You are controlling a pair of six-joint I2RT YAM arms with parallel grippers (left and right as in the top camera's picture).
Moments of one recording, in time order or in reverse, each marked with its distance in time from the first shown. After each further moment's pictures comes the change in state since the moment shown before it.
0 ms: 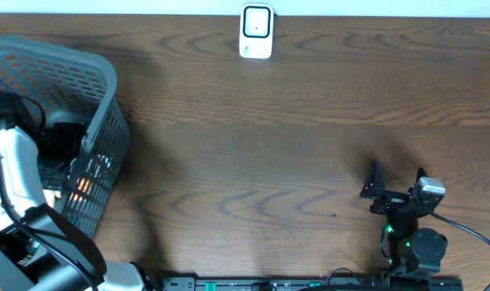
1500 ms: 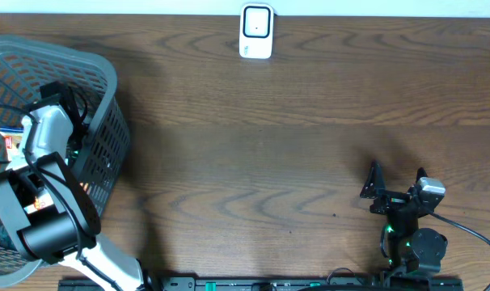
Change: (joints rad) left arm -0.161 0.253 0.001 0.117 -0.202 -0.340; right arm 0.000 0.000 0.000 0.000 0.000 0.000
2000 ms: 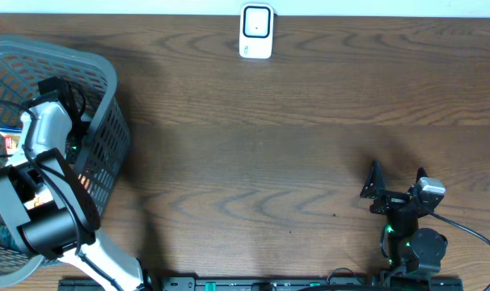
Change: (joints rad) left arm -0.001 0.013 0.034 0.012 0.000 0.061; right arm 0.000 0.000 0.000 0.000 0.000 0.000
